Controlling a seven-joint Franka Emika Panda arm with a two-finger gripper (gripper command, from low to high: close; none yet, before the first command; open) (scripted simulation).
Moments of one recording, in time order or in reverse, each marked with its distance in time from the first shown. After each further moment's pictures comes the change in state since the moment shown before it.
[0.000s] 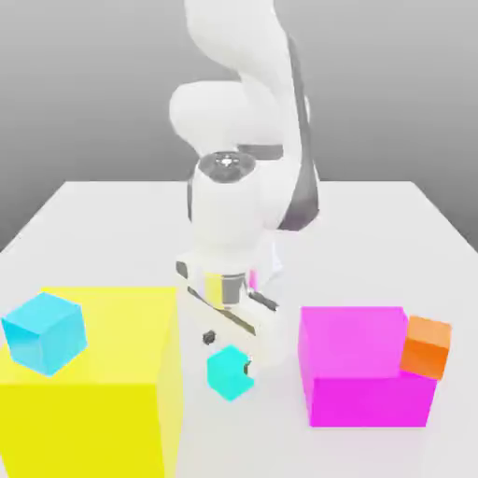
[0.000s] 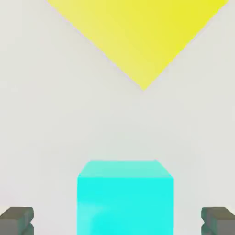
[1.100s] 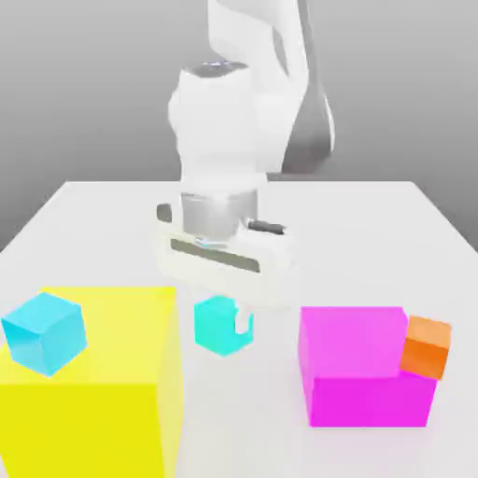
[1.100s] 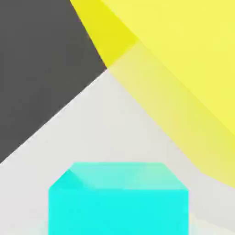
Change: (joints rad) arm 0.050 -0.401 -0.059 0.194 0.142 -0.352 -0.326
